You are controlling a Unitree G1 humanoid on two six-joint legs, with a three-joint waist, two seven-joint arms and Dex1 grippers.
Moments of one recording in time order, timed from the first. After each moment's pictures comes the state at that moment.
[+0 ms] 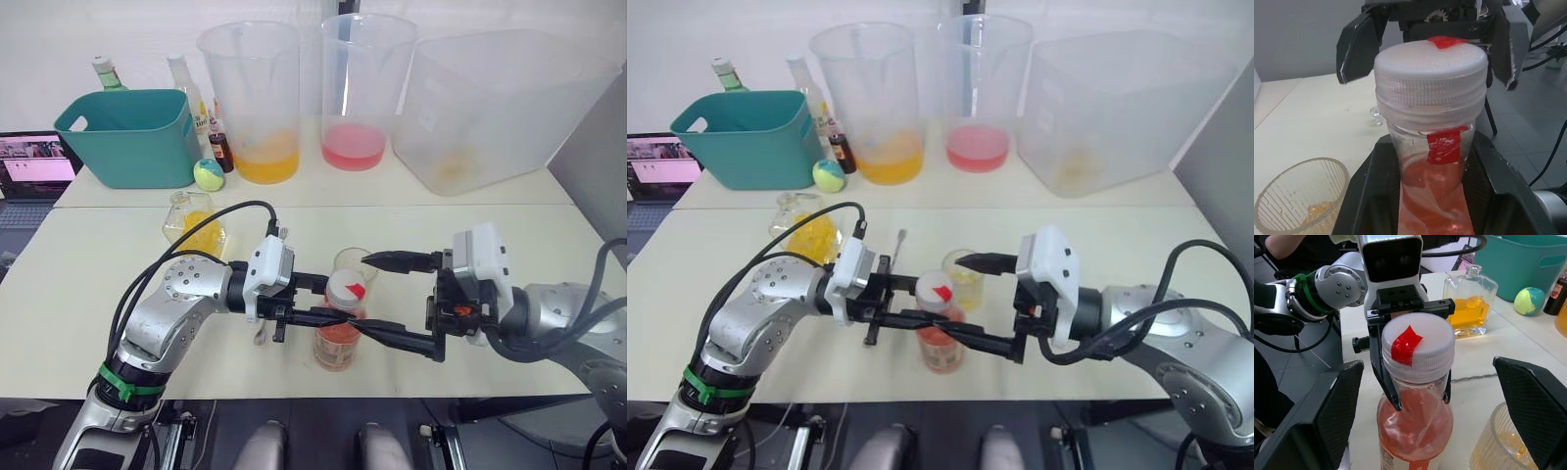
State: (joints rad) left arm -0.46 0.56 -0.18 -0.34 -0.56 0.39 -1.19; right arm -0.27 -0.86 -0.12 -0.80 1.01 0.75 0.65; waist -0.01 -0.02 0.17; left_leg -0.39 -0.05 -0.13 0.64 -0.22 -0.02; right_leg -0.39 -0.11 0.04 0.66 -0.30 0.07
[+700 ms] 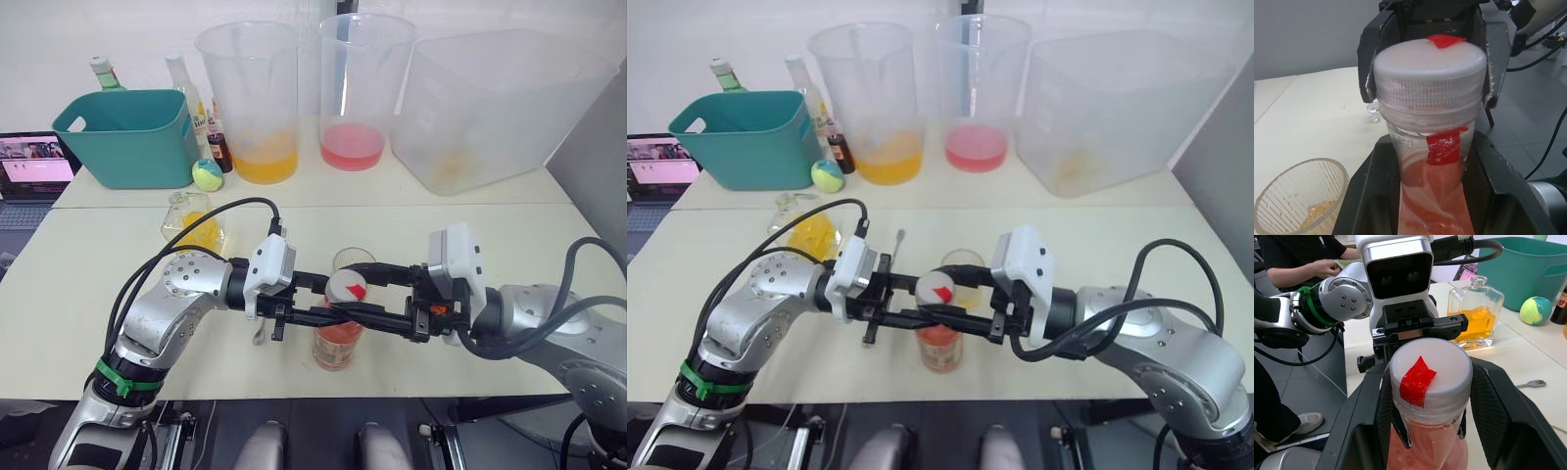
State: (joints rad) left arm -0.49 0.58 -0.20 -0.34 -0.55 0.40 -1.20; right arm -0.33 -0.80 -0.05 -0.82 1.02 0.77 0.56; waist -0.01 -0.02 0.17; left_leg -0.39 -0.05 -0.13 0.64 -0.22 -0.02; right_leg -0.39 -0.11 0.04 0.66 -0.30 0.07
